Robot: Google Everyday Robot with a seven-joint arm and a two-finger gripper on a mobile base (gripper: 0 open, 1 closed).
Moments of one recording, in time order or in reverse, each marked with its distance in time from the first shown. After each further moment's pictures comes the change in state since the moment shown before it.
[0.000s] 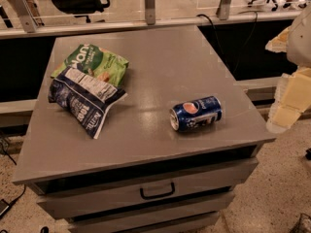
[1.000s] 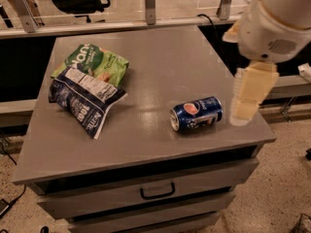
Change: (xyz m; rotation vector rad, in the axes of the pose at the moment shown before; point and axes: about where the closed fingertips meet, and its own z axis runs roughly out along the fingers) arm -0.067 0.002 0.006 0.027 0.001 -0.176
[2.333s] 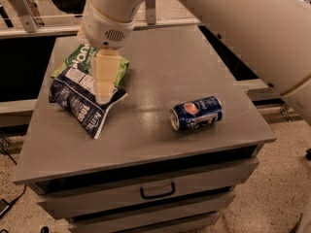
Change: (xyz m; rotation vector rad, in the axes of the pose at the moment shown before) arm -0.279 -0.035 0.089 -0.157 -0.382 -0.448
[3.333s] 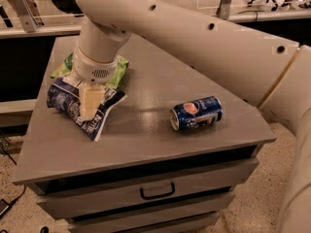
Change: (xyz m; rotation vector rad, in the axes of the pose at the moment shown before) arm -0.007 0.008 0.094 -0.043 -0.017 -0.019
